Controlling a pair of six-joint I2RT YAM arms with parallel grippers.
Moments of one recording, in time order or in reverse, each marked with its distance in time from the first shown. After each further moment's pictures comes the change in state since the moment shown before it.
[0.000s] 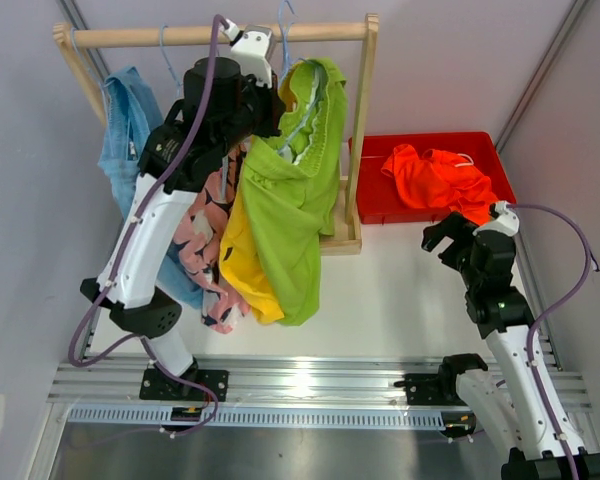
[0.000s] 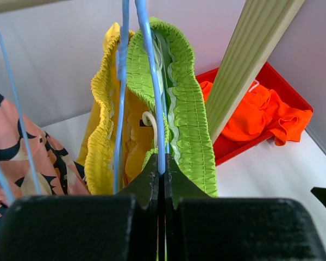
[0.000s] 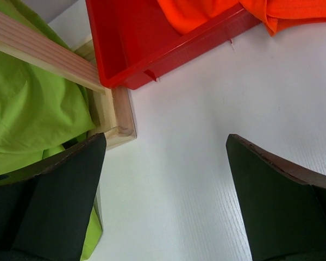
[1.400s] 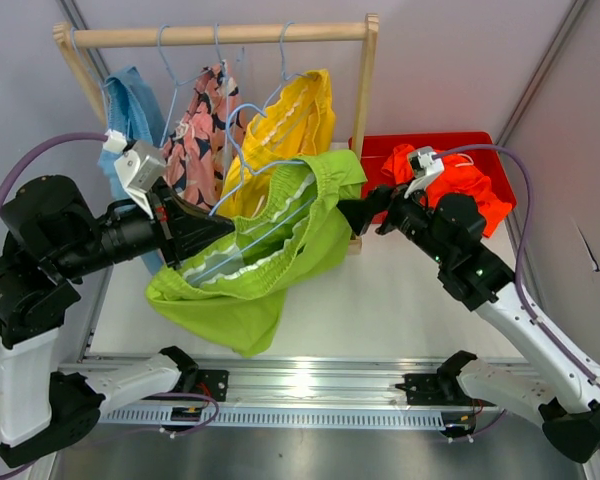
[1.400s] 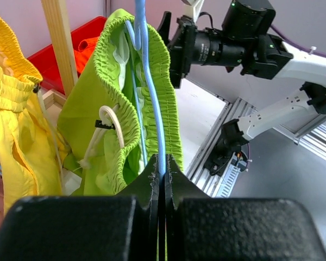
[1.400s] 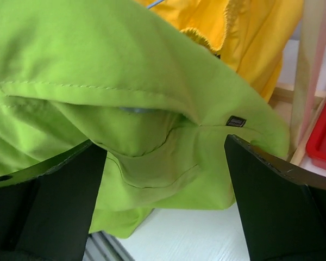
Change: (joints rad) left arm 0.000 -0.724 -0.486 -0.164 0.600 -0.050; right arm 0.518 0.267 0.379 0.248 -0.209 -0.159
